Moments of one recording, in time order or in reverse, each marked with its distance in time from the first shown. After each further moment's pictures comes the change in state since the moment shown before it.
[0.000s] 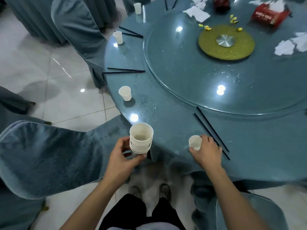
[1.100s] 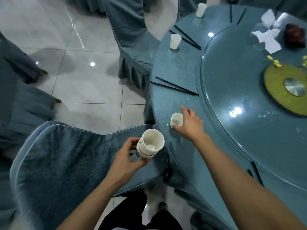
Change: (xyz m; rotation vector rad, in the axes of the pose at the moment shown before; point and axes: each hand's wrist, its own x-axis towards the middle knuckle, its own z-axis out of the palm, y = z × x) left_hand 0.191 -0.062 -0.185 -0.001 0.037 -0.060; right_hand 0.170 -0.396 0.029 -0.197 -0.209 -0.411
